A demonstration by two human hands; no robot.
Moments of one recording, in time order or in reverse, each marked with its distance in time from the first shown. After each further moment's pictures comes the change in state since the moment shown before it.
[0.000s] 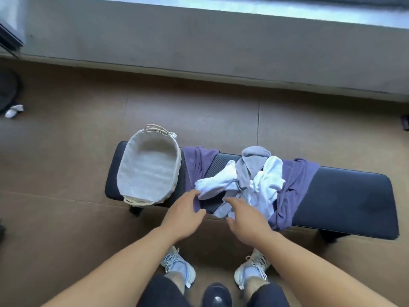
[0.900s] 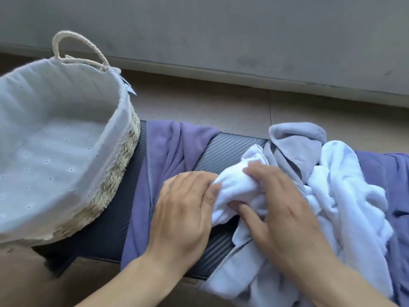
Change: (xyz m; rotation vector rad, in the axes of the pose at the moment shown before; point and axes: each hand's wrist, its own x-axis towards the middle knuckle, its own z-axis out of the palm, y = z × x) left_hand 0.224 -0.107 0.191 0.028 0.775 0.611; right_hand 0.219 0.139 0.135 0.049 0.900 -0.555
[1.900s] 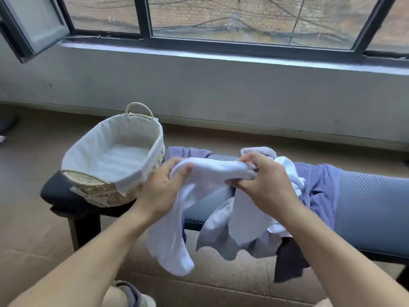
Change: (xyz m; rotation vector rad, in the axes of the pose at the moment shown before) left_hand -0.034 0.053 -0.130 -0.465 -0.014 -0.206; right_hand -0.017 -0.094 -0.110 0.192 0.048 0.227
